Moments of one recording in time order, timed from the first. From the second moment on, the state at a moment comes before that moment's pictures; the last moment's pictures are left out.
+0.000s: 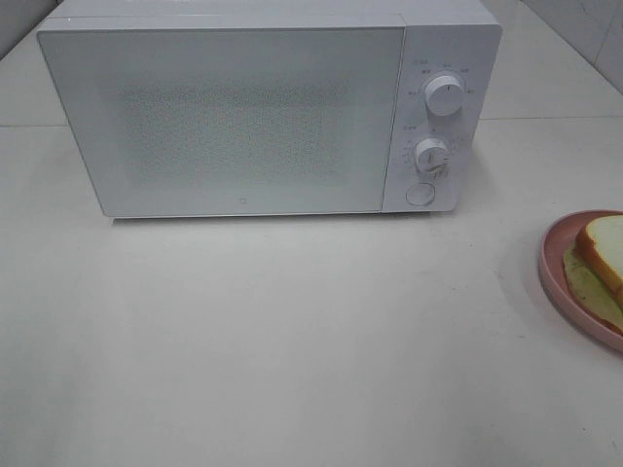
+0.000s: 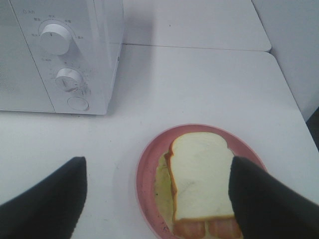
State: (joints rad) left arm 0.05 0.00 -0.50 -0.12 1.04 0.10; right arm 0.05 0.55 -0.55 -0.12 0.54 0.09
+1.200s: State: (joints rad) left arm 0.05 0.00 -0.50 -0.12 1.04 0.10; right arm 0.05 1.11 -0.47 -0.12 -0.28 0.16
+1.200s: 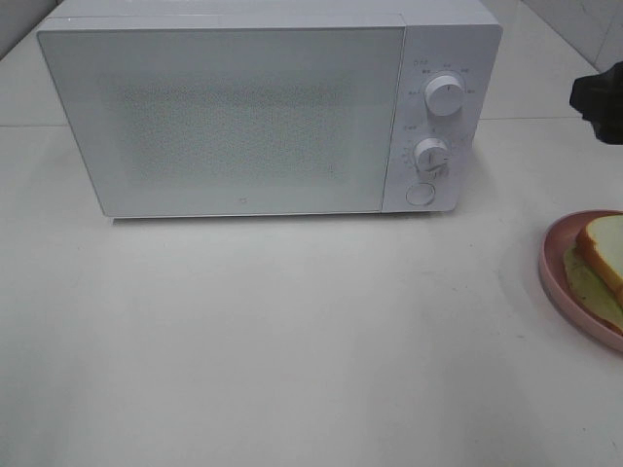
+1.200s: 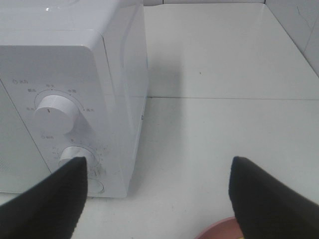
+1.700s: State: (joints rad) left arm 0.05 0.00 -0.50 -0.12 1.04 0.10; right arm 0.17 1.25 -0.27 0.09 -0.79 0.04
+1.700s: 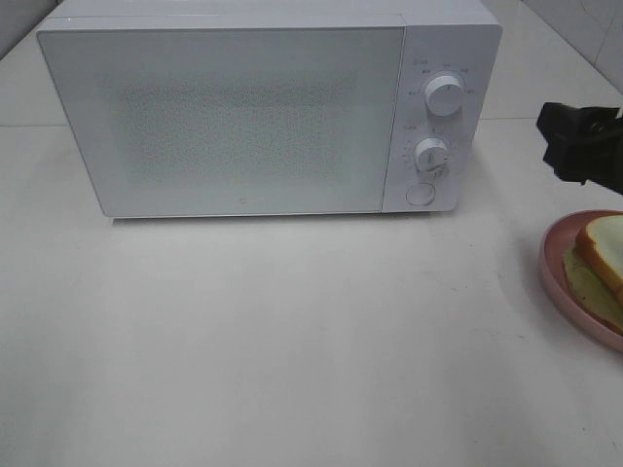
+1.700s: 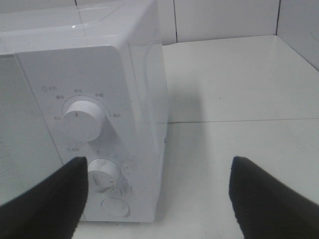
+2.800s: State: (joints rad) left arm 0.05 0.00 -0.50 -0.12 1.04 0.10; right arm 0.80 1.72 -0.24 0.79 -1.20 -0.22
